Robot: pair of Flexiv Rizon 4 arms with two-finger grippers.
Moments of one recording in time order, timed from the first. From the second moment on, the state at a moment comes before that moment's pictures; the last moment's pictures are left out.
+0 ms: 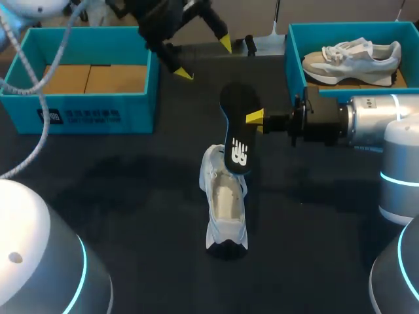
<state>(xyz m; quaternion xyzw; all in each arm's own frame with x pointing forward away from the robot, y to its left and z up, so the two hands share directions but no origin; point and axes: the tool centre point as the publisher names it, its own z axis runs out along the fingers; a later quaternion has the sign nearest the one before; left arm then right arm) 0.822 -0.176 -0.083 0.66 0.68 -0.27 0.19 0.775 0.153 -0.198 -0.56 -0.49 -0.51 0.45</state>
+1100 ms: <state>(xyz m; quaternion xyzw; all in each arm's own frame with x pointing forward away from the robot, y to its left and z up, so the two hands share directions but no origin) 0.818 -0.118 -0.103 0.59 0.57 -0.44 0.36 0.775 0.153 -0.198 -0.56 -0.49 -0.51 0.45</state>
